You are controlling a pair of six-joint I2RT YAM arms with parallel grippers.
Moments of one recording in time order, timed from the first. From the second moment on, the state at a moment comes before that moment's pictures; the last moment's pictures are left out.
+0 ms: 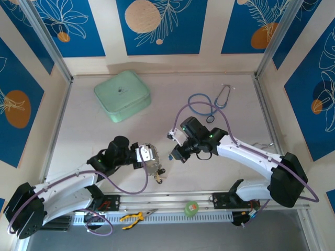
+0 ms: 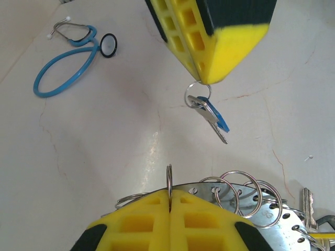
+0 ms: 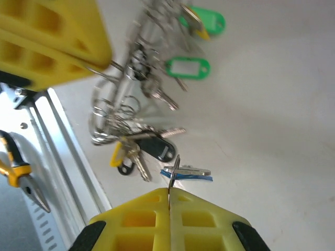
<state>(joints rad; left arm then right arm) -0.77 0.93 0.39 0.03 0.33 0.58 0.80 1.28 0.87 -0.63 -0.38 0.08</state>
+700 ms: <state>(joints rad) -0.77 0.93 0.39 0.03 0.33 0.58 0.70 1.54 0.85 -0.54 -0.32 0.23</state>
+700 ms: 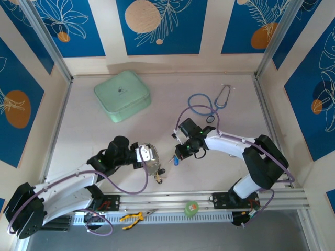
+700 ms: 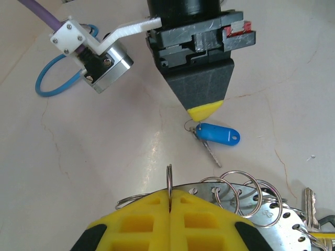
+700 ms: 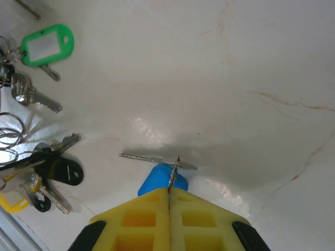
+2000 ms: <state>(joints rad) -0.77 0.92 0.39 0.03 0.33 0.56 0.67 1.54 0.89 -0.52 -0.17 0.48</state>
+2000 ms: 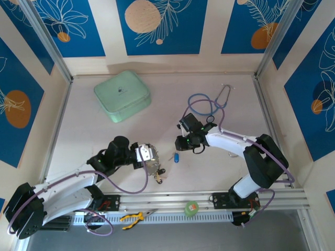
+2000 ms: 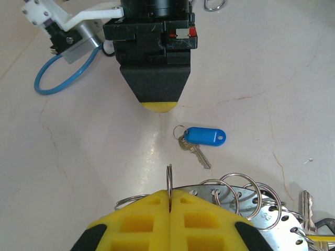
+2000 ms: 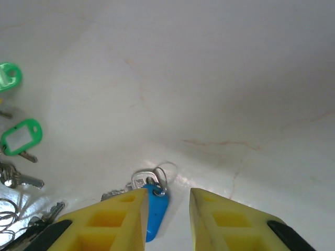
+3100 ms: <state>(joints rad) -0.77 0.92 0.39 0.03 0.33 0.56 0.66 1.67 0.89 -0.48 -0.30 0.62</state>
